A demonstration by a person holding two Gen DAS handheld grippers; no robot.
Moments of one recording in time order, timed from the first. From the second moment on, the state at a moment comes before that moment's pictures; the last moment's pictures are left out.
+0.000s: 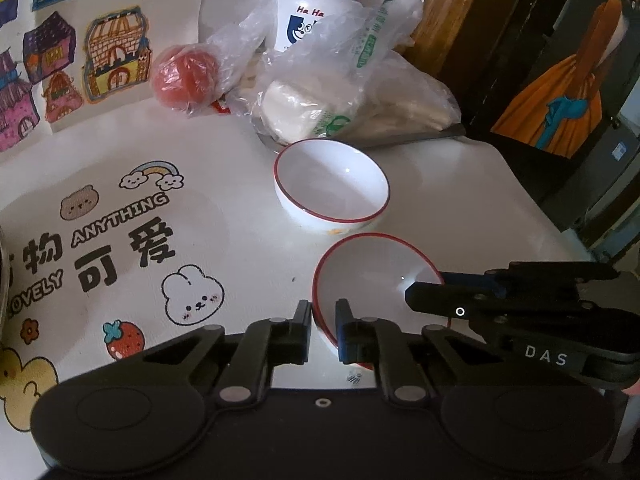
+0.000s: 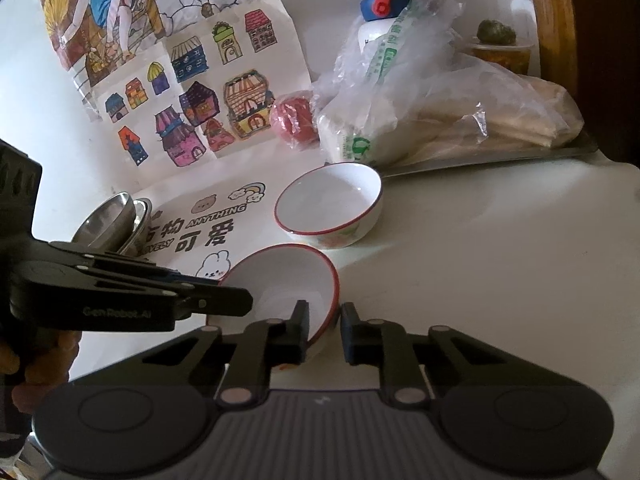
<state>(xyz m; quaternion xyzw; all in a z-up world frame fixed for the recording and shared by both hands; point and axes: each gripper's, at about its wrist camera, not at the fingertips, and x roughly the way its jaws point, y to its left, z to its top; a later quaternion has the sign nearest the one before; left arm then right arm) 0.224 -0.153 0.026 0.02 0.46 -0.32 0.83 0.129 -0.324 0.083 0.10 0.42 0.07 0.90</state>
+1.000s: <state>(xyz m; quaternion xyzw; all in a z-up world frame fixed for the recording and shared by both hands) 0.235 -0.103 0.034 -0.06 0.47 -0.27 0.84 0.160 -0.299 0.093 0.12 0.43 0.09 0.89</state>
